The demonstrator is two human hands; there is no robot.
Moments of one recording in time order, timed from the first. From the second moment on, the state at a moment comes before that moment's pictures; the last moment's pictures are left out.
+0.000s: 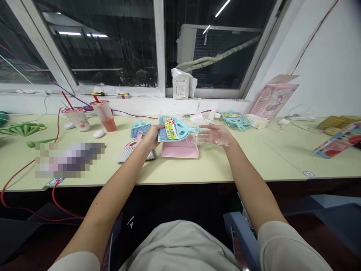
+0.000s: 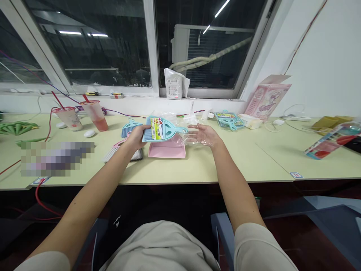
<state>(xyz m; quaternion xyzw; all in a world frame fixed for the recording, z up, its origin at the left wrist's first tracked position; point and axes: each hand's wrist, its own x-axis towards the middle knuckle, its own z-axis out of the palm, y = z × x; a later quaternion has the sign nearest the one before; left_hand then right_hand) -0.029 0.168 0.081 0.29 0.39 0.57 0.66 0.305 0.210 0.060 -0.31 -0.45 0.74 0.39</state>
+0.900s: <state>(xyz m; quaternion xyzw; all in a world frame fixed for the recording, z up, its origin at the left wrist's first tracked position) -0.038 0.174 0.078 0.29 0.36 0.57 0.68 0.306 0.200 0.069 -0.30 -0.49 0.73 0.37</state>
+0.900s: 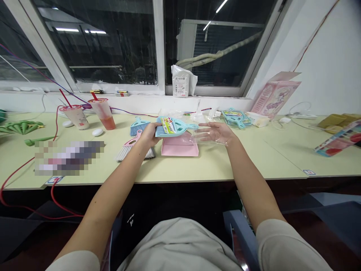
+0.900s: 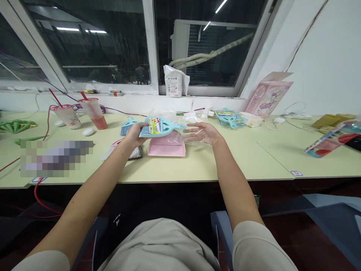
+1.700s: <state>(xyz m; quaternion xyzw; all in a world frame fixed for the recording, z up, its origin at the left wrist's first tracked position) -0.019 0.165 0.077 0.30 0.36 0.53 0.70 0.277 0.198 0.063 -0.27 -0.46 0.75 0.39</state>
